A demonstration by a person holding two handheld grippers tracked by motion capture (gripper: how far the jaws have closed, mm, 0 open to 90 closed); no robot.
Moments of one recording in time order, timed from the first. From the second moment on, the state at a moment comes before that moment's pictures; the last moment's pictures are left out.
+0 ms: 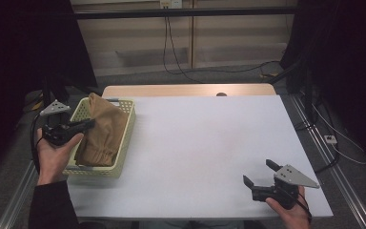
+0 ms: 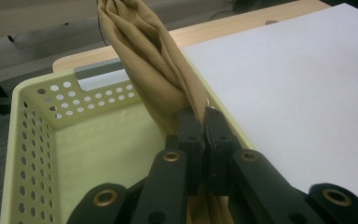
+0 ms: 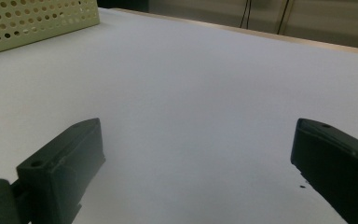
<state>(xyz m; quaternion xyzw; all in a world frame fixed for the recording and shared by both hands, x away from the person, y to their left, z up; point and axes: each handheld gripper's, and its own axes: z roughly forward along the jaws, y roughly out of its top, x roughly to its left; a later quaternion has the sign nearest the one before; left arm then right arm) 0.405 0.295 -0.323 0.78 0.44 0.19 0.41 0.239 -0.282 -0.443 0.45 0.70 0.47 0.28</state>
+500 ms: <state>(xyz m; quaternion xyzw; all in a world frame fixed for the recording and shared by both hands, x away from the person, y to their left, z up) 0.419 0.279 -0.331 0.79 0.42 0.16 0.42 0.239 -0.282 -0.444 0.45 0.70 0.47 0.28</state>
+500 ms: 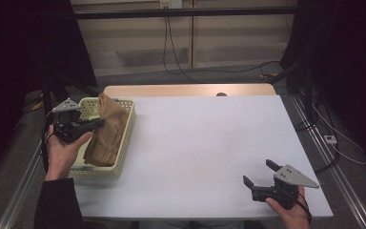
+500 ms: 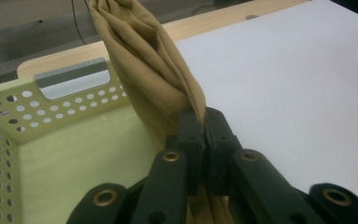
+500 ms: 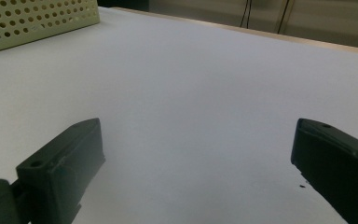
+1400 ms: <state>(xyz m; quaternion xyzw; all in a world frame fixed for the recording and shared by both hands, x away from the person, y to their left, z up) 0.436 0.327 -0.362 0.76 0.50 0.19 0.37 0.239 -0.281 -0.444 0.44 0.71 0.47 0.28</state>
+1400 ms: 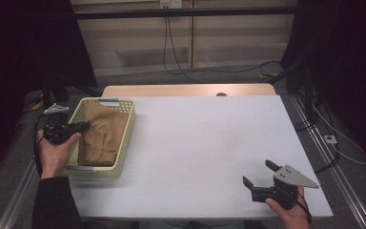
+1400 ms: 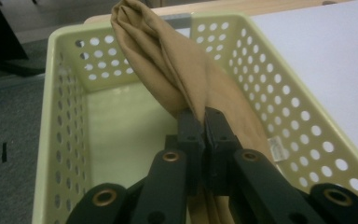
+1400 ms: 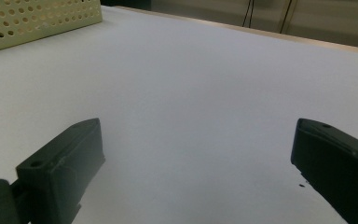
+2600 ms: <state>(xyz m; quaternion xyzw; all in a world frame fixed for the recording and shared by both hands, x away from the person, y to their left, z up) 0.462 0.320 -0.398 0.77 0.54 0.18 0.29 0.238 -0.282 -0.444 0.45 0.70 0.47 0.28</state>
